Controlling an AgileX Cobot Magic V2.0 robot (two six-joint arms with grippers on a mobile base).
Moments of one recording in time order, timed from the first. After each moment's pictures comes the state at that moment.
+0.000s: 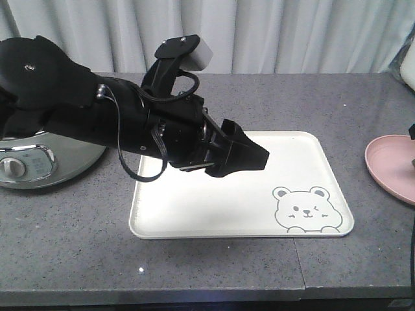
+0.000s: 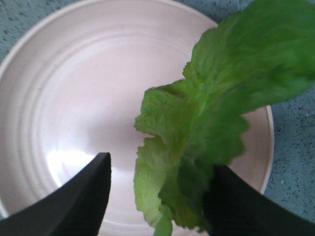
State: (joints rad) left arm -0.63 1.53 -1.37 -0.84 0.79 0.50; right arm -0.35 1.88 -1.61 0.03 1.05 -0.29
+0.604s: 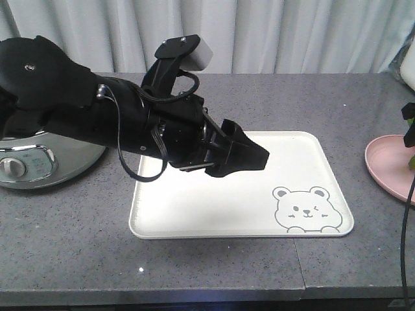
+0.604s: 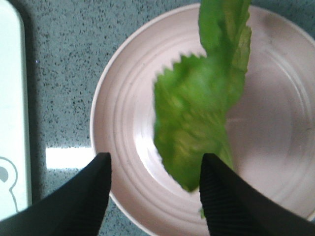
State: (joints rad) left arm -0.63 1.53 -1.37 -0.84 0.79 0.50; right arm -0.35 1.88 -1.71 0.22 1.23 -0.31
